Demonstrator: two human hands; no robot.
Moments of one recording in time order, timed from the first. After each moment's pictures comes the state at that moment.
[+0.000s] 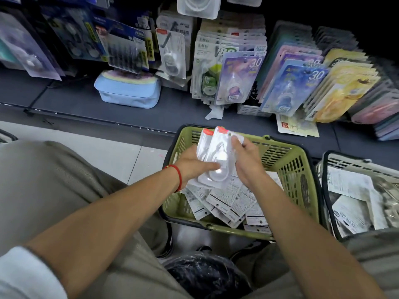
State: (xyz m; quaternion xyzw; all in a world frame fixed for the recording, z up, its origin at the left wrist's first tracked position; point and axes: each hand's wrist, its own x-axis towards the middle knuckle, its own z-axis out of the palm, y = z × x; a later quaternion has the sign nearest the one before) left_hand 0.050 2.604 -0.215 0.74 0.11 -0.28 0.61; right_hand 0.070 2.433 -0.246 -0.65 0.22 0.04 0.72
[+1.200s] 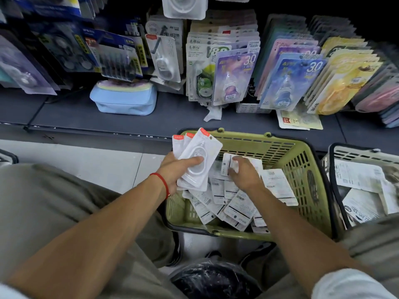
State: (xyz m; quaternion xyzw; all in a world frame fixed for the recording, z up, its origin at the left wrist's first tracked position) left_hand 0.060 2.638 -0.234 0.61 0.24 -0.26 0.71; right_hand 0.064 2.403 -0.327 -0.94 0.11 0.15 0.28
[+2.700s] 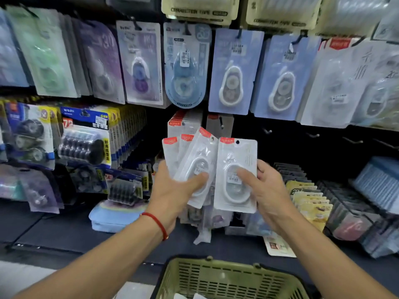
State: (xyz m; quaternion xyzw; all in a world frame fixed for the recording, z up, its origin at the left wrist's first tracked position) left_hand 0.158 2.609 -0.012 0.65 -0.03 0.12 0.75; right_hand 0.151 2.392 0.003 -0.69 -0.09 -0.12 0.71
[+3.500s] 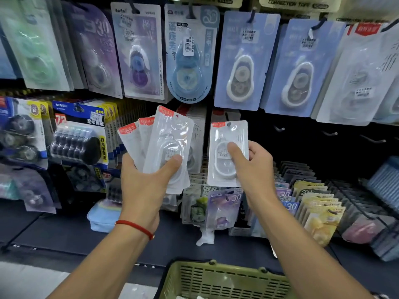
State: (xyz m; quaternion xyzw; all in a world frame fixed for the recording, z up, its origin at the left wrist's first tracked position) left_hand 0.165 2.642 0.007 0.58 0.03 0.25 0.78; right_hand 0.204 2.437 0.016 -0.73 -0.01 -0.25 0.63
